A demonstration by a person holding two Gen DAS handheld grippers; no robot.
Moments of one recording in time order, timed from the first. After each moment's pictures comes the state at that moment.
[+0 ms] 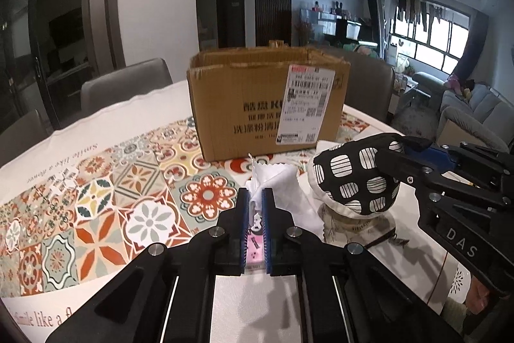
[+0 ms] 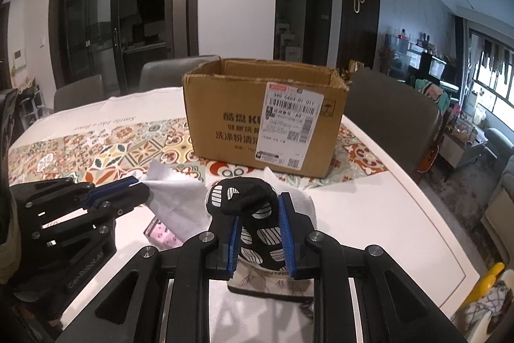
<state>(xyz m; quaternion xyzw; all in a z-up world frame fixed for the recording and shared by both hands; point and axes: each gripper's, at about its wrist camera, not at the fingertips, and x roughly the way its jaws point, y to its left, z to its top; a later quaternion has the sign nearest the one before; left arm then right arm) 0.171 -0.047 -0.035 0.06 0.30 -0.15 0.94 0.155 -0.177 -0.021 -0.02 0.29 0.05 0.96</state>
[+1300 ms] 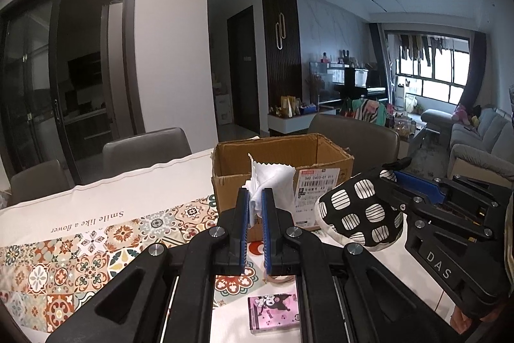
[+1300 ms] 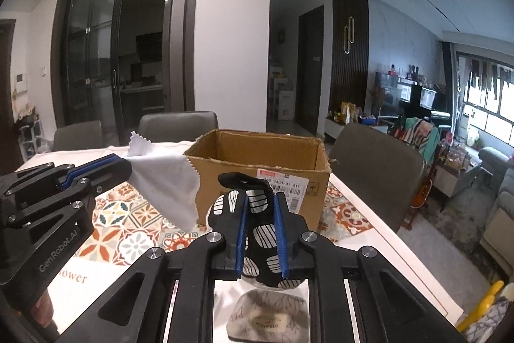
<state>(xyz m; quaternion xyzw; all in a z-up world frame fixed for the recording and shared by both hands) 0.168 -0.045 0.049 0.05 0.18 -0.13 0.97 0.158 -0.179 0.042 -0.01 0.19 0.04 0.98</state>
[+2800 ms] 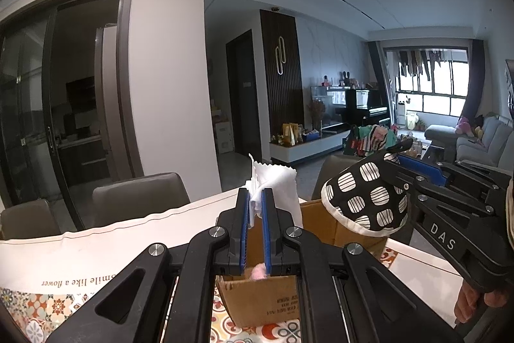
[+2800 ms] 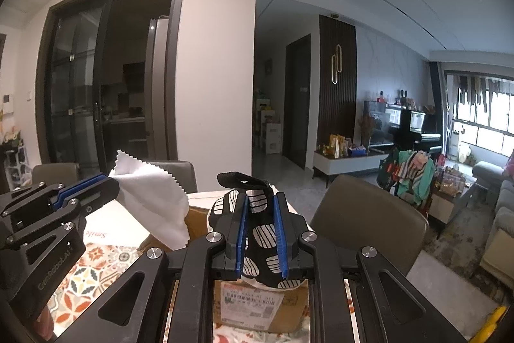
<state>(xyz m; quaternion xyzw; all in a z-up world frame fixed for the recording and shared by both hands) 0.276 -0.068 0.083 0.06 0.12 -0.13 0.98 0.264 -0.196 0.084 -0.01 0.12 0.01 0.99</state>
